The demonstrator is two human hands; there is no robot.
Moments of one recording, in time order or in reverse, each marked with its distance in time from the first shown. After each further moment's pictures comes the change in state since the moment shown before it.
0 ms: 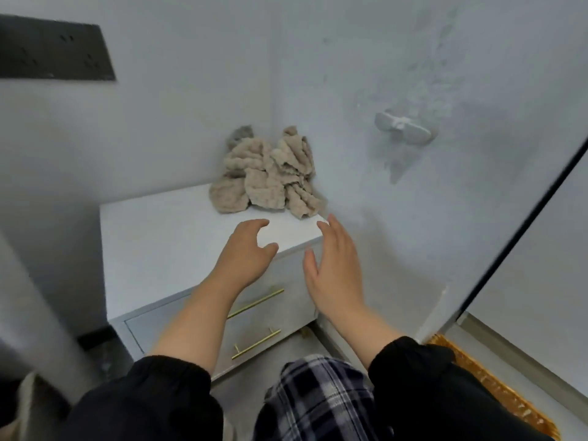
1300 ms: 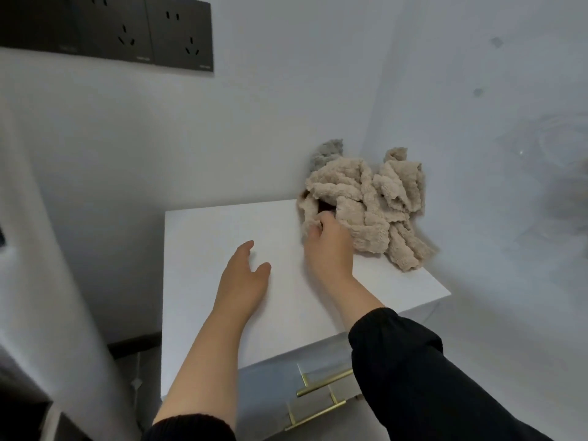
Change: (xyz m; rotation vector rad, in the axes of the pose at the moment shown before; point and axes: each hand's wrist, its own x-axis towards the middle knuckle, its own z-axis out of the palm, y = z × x) left_hand 0.073 -0.146 -0.058 -0.319 0.253 -0.336; right_hand 0.161 -0.081 0.184 0.223 -0.005 0.048
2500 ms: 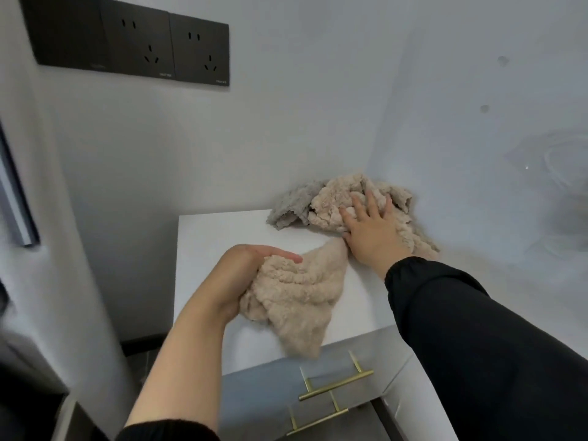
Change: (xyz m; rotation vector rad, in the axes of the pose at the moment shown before) left_hand -0.028 0.055 -0.039 -0.467 -0.261 -0.177; right_hand 0.078 0.054 -0.038 -1.193 -0.382 -0.371
